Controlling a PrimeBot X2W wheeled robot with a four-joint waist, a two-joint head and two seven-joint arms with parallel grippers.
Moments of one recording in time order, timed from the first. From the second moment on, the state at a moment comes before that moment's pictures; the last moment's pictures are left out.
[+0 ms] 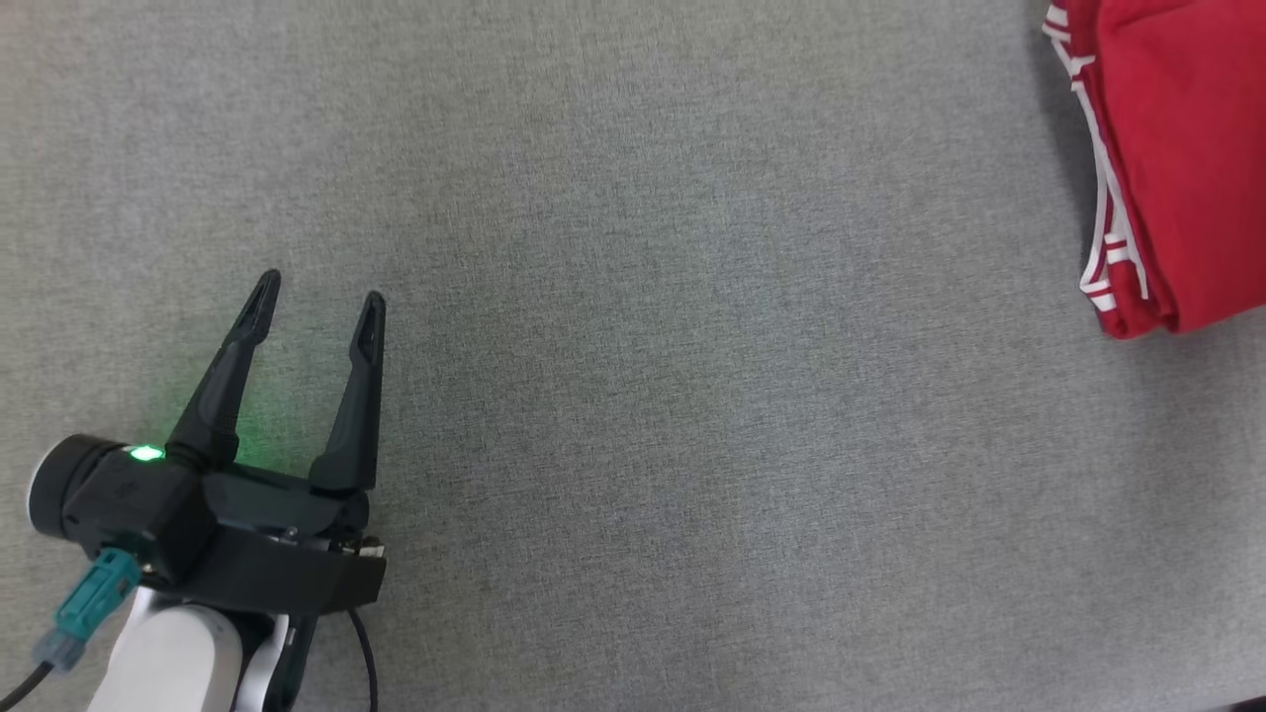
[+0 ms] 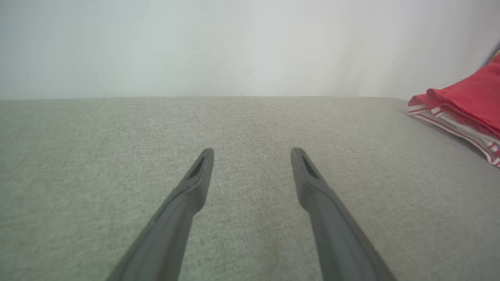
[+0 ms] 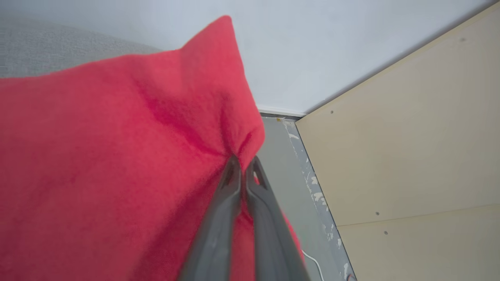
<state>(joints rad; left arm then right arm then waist) -0.32 0.35 -0.24 -0.10 -0.38 -0.04 -0.17 -0.76 -0.50 -0.30 0.20 -0.19 0.13 0.63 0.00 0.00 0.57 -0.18</state>
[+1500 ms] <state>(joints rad) 0.02 0.20 -0.01 0.16 -0.41 -0.02 -0.26 -0.09 -0.06 0.00 0.22 0.14 0.13 -0.01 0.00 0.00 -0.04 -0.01</state>
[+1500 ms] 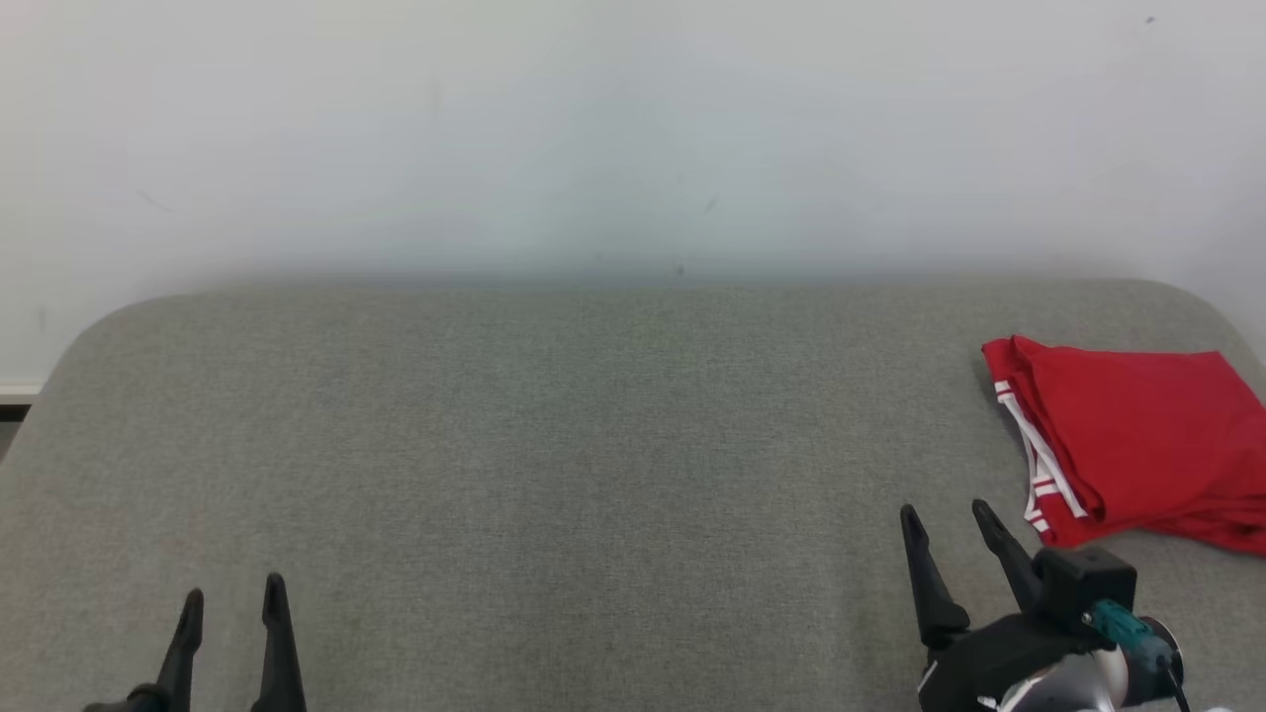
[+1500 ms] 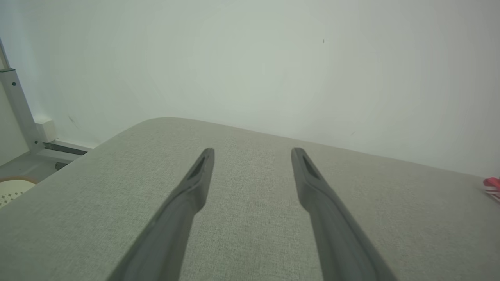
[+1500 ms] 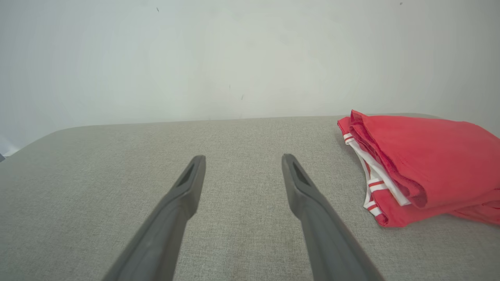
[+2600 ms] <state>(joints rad) 0.04 0.13 0.04 0.24 -0.32 -0.12 -0.26 -0.02 -0.05 0.01 0.25 0.13 0.13 -0.06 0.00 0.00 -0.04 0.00</state>
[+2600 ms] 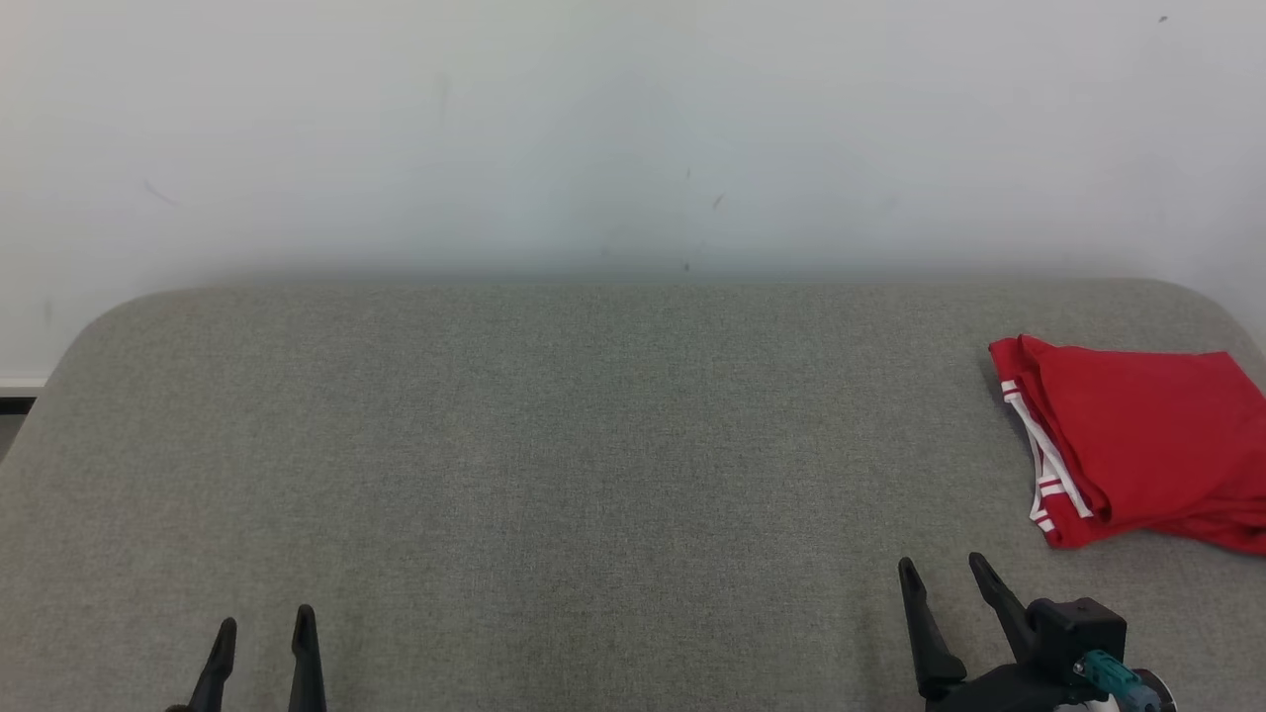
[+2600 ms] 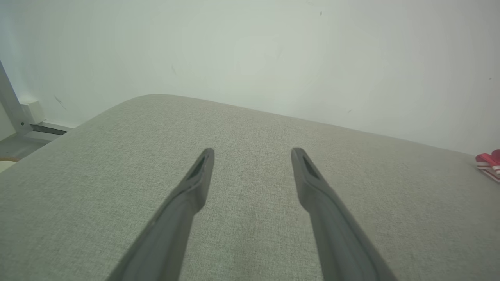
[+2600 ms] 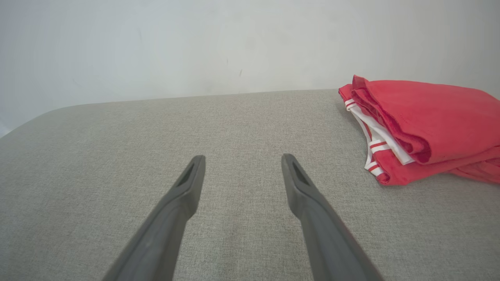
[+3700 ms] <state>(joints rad) 0.03 0.09 0.07 0.28 -0.58 -0.12 -0.16 0.00 -0.05 -0.01 0.28 0.43 0.13 -0.04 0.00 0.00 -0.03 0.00</state>
